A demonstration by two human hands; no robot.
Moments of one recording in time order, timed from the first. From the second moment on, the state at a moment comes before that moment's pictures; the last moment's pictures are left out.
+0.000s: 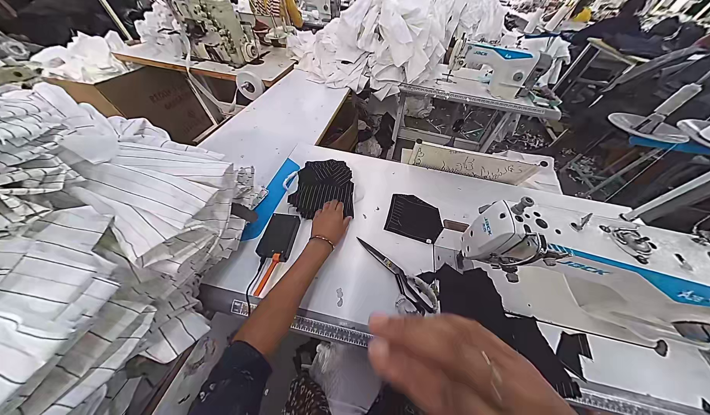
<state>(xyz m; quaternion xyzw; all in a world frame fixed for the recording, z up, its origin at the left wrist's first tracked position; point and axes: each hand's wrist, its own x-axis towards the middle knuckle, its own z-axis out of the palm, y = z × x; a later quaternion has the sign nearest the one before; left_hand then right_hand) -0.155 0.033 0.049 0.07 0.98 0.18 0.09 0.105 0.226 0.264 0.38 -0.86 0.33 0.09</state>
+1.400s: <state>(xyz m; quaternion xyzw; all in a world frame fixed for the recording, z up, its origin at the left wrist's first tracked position) -0.012 0.006 0.037 0.29 0.91 0.21 0.22 0.069 0.309 0.045 -0.07 -0.98 0.19 -0.06</state>
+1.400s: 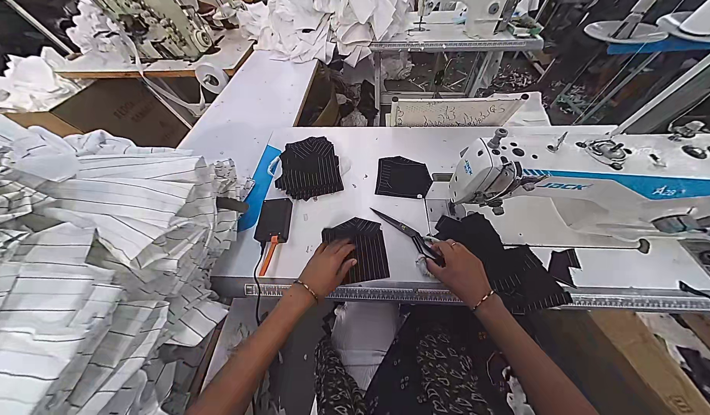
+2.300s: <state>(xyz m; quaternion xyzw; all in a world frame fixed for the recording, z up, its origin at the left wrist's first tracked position) 0.006 0.029 0.047 0.38 0.85 0.37 -0.01 0.088 0.206 0.036 -0.08 -0.87 0.48 0.10</state>
